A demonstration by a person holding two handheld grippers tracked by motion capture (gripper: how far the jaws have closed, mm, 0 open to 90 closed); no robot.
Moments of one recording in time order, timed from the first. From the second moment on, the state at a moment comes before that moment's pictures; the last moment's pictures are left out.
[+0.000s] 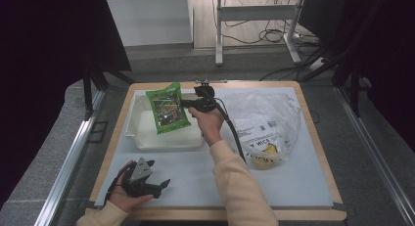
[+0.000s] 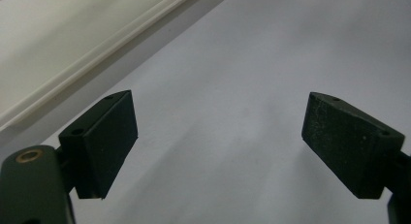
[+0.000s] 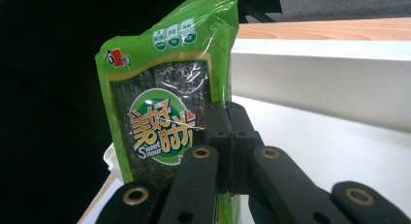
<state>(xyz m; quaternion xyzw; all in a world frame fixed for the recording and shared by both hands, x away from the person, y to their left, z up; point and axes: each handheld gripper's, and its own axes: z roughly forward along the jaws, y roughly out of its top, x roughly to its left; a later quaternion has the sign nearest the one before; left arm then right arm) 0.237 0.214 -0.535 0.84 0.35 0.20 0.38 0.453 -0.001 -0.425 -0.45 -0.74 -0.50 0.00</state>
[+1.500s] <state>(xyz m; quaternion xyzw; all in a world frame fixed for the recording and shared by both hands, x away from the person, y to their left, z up) 0.237 0.214 -0.534 0.83 0.35 0.20 0.38 0.456 0.069 -0.469 -0.49 -0.75 -0.45 0.00</state>
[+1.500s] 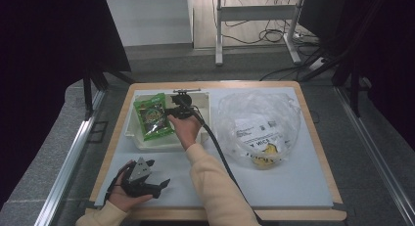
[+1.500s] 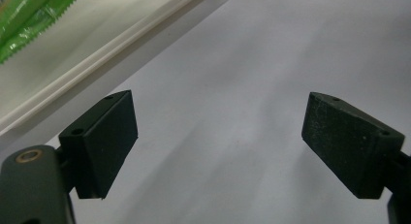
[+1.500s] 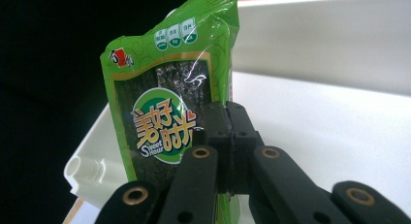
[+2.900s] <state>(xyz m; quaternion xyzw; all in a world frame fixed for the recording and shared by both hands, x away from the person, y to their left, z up) 0.237 0.215 -0.533 0.84 0.34 0.20 0.38 0.434 0.042 -0.450 -0.41 -0.79 -0.45 -0.02</state>
